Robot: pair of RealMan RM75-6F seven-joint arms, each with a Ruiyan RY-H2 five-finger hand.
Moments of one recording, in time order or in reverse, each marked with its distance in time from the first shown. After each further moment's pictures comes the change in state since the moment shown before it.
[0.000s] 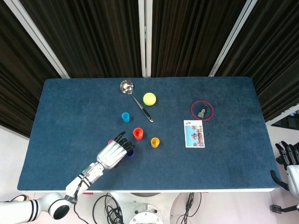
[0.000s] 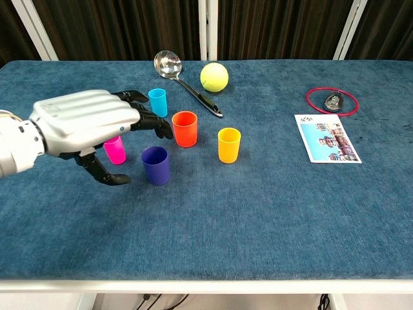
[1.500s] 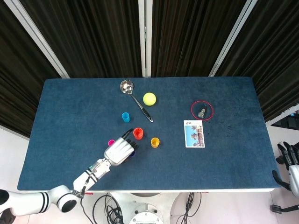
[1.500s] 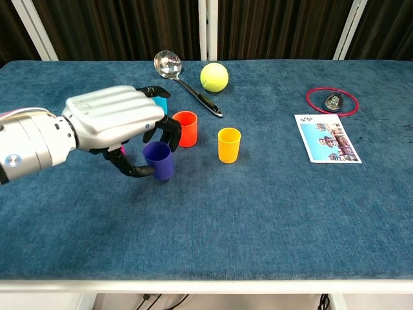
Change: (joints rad) left arm -0.106 -0.059 0.031 0.090 0.017 0.062 -0.051; right arm -0.001 -0.014 0.003 0.043 0.015 -0.016 0.042
